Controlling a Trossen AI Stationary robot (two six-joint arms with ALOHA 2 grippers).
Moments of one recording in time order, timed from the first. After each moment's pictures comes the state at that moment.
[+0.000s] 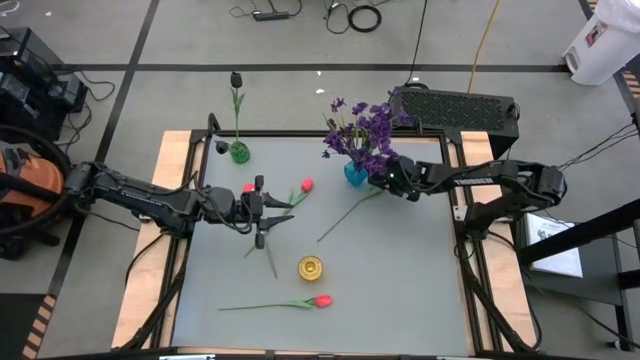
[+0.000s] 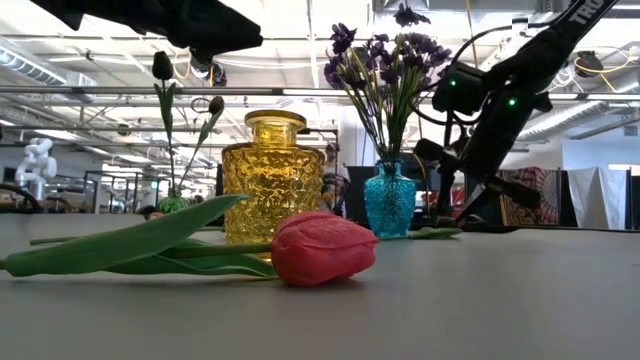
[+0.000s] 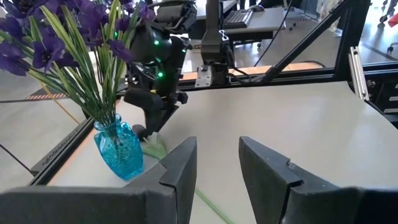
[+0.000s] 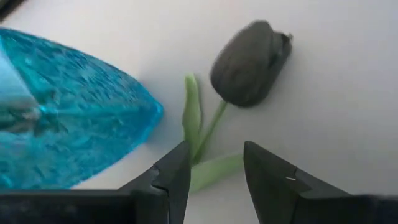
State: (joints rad) left arm -0.15 1.04 0.56 0.29 -0.21 0.09; right arm -0.41 1.39 0.59 -0.20 0.16 1.39
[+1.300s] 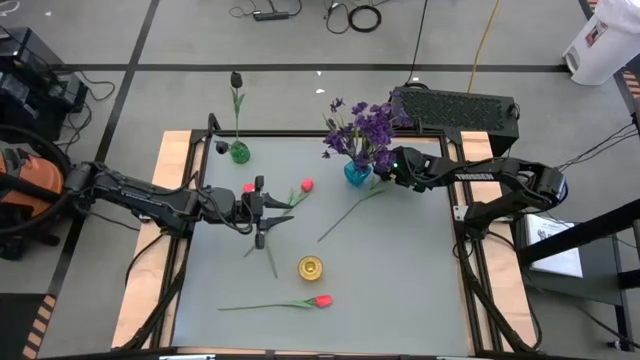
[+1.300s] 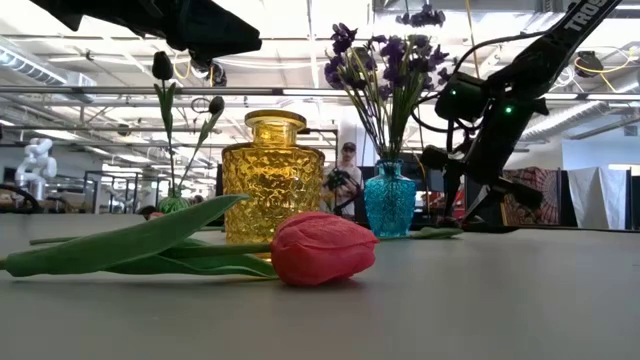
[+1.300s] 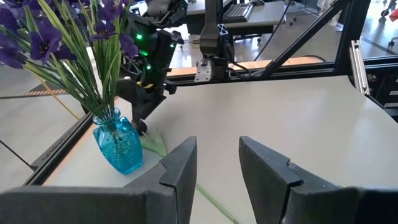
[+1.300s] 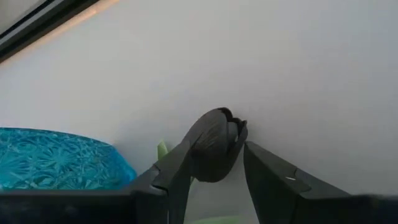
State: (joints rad) left arm -0.15 1.04 0.56 0.27 -0.21 0.08; right arm -0.53 1.39 0.59 -0.21 0.24 1.29
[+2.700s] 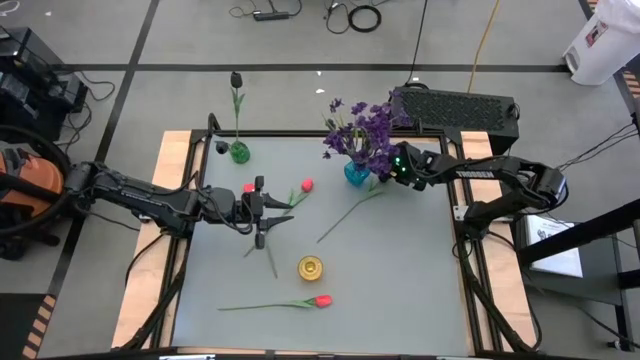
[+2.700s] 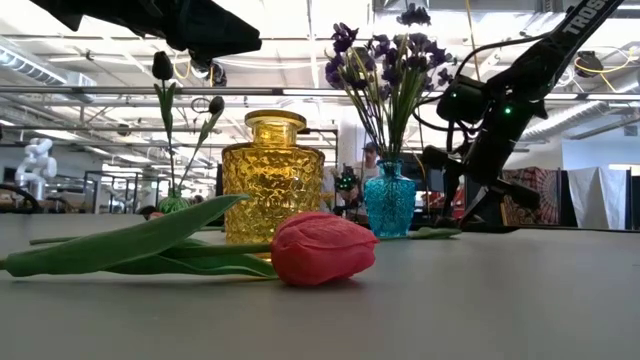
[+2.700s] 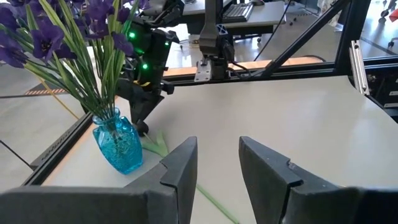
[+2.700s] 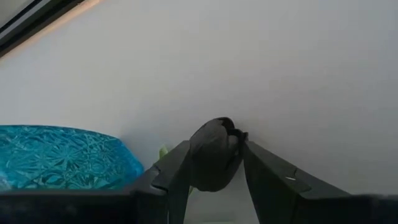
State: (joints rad) left arm -0.15 1.04 0.56 0.27 -0.21 0.08; right arm -0.59 1.39 0.59 -0.19 0.13 1.24
